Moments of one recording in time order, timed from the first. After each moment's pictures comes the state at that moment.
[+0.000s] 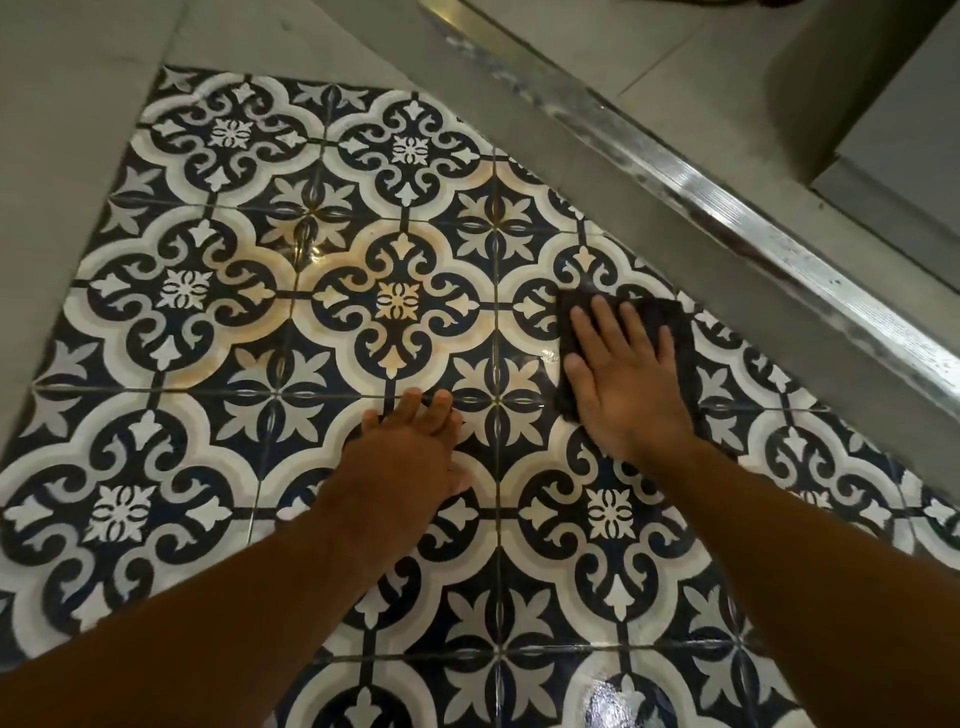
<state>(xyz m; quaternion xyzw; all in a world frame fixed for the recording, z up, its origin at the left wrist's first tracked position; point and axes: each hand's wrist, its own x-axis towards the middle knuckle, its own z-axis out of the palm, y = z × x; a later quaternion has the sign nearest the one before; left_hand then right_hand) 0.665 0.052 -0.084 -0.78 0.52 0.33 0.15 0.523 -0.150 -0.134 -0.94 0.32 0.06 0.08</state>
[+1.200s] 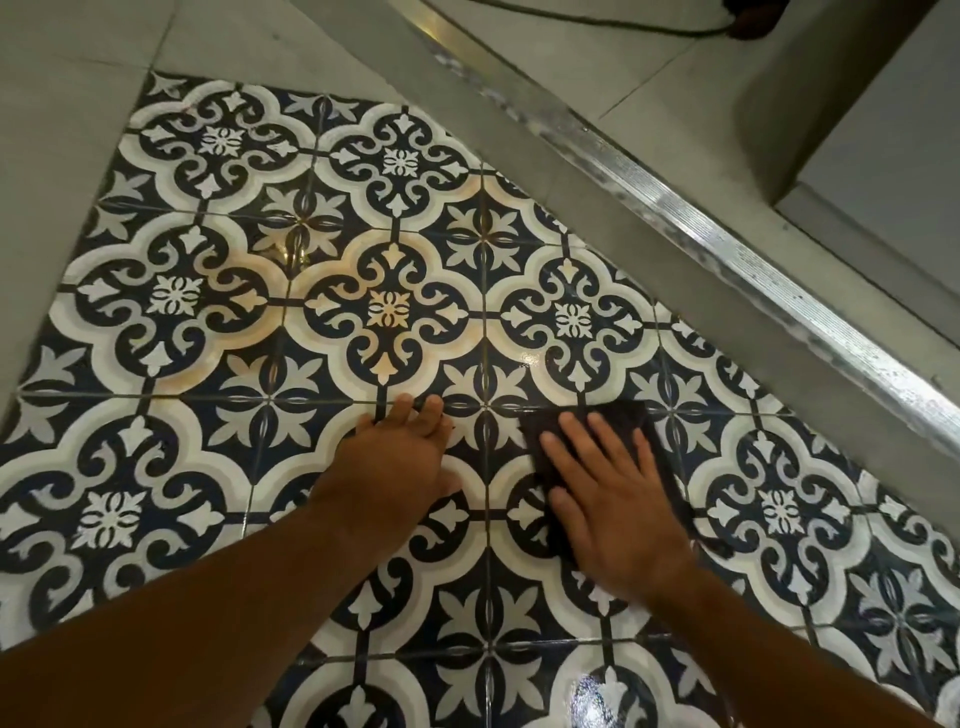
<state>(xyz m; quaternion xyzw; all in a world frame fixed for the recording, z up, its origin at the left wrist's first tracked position) 0.669 0.055 -0.099 -0.78 0.52 0.31 0.12 0.448 -0.071 -0.128 -0.96 0.26 0.10 0.10</state>
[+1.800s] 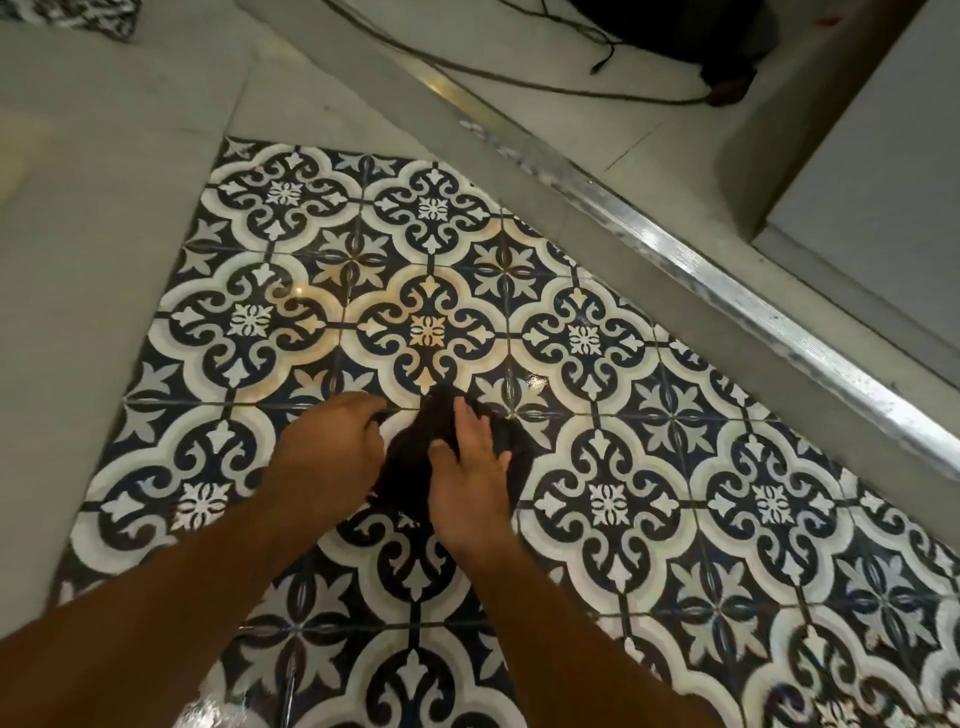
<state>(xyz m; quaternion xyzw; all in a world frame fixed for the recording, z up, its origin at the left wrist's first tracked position) 0.713 0.123 -0.053 -0.89 0.38 0.18 -0.19 0.590 0.050 -0.094 -0.71 0.45 -0.05 0.54</state>
